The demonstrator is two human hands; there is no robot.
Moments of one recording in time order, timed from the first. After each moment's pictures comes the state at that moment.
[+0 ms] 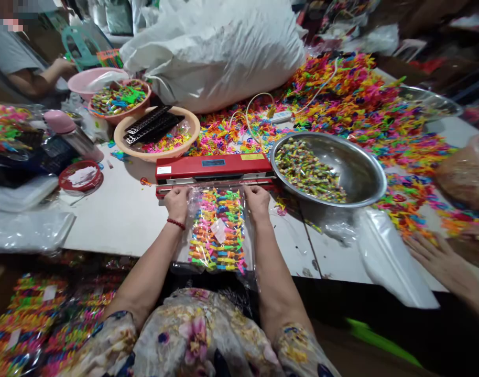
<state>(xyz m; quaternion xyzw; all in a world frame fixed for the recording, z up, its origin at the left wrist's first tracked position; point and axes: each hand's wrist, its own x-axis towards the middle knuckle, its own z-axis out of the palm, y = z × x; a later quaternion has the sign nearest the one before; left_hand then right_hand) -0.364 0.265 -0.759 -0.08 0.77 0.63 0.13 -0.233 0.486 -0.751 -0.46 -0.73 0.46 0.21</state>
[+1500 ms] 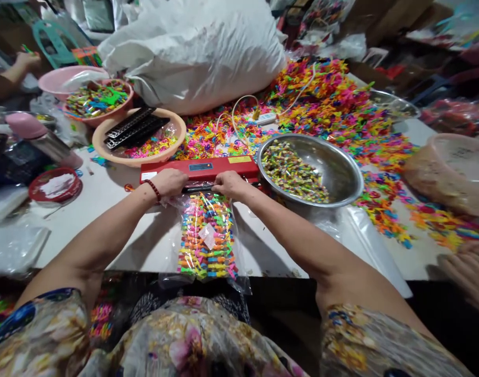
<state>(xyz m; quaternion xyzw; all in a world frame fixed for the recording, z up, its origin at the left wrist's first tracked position) -0.444 0.300 -0.680 0.57 0.81 -0.01 0.13 -0.305 0.490 -0.671 -0.14 -0.97 0.17 -0.11</state>
